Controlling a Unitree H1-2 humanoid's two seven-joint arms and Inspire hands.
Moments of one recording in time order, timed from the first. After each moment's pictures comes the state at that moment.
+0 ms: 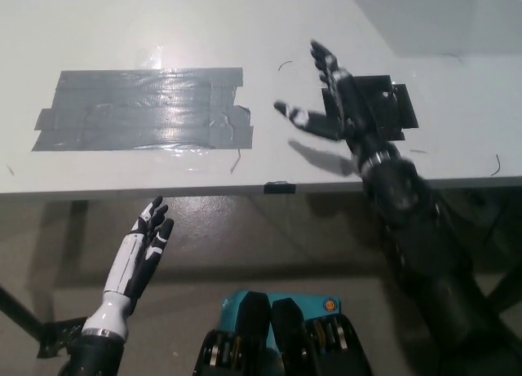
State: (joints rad) left_arm -0.19 0.15 -0.04 0.21 0.17 -0.11 0.00; right_arm -0.79 -0.01 0.08 0.73 -0.09 -0.21 -0.01
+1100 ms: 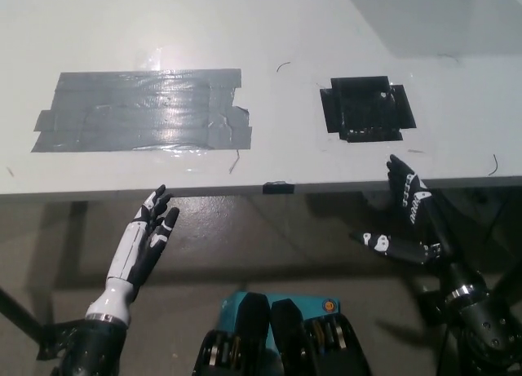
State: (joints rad) left_arm -0.23 0.15 -0.04 0.25 0.17 -0.13 0.00; right_arm -0.30 -0.13 0.06 0.27 0.03 -0.14 0.12
